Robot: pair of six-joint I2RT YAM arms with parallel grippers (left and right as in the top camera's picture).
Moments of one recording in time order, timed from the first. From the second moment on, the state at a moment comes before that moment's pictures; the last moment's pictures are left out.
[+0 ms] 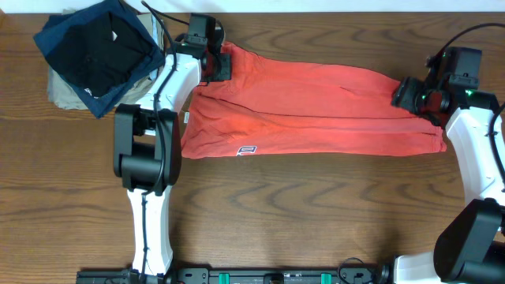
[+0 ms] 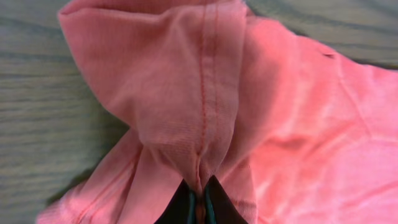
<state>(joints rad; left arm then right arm) -0.19 2.30 1.83 -0.61 0.15 -0.17 -0.19 1.63 1.26 -0.65 -0.10 0.26</state>
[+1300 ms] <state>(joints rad) -0.19 2.05 1.83 -0.83 0.15 -0.17 -0.31 2.00 1.26 -0.31 0.04 0.22</state>
